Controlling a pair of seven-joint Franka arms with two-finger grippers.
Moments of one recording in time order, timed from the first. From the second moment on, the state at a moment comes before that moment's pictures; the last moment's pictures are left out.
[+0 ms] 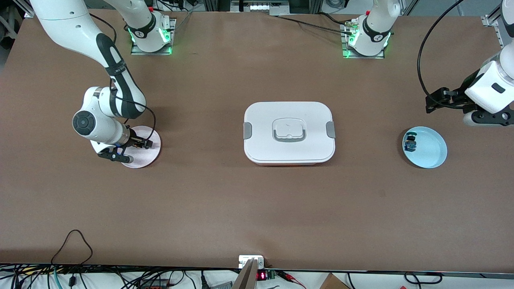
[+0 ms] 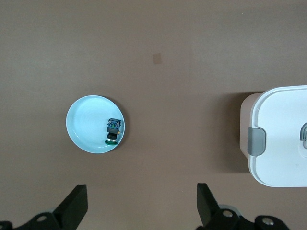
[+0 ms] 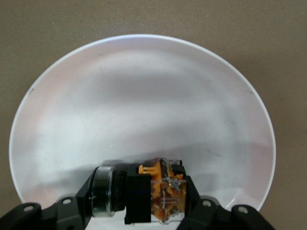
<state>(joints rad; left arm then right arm) 0.10 0.10 -0.17 -1.51 0.06 1.53 -0.06 0.19 0.48 -0.13 -2.12 0.12 2.45 0.18</state>
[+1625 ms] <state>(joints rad) 0.11 0.10 -0.17 -1.51 0.06 1.48 -0.06 0.25 0.26 -0.12 -1.52 0.53 1.83 -0.54</state>
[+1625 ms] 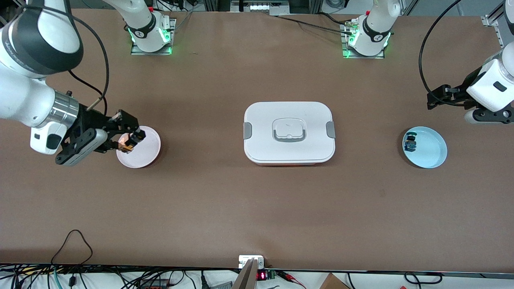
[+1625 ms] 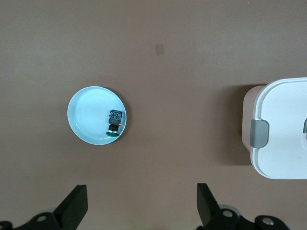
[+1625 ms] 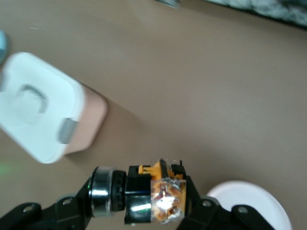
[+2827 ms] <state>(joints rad) 0.19 0.17 -0.17 -1.61 -0.85 1.38 -0.05 0.43 0.38 -0.11 -1.54 1.50 1.83 -1.56</state>
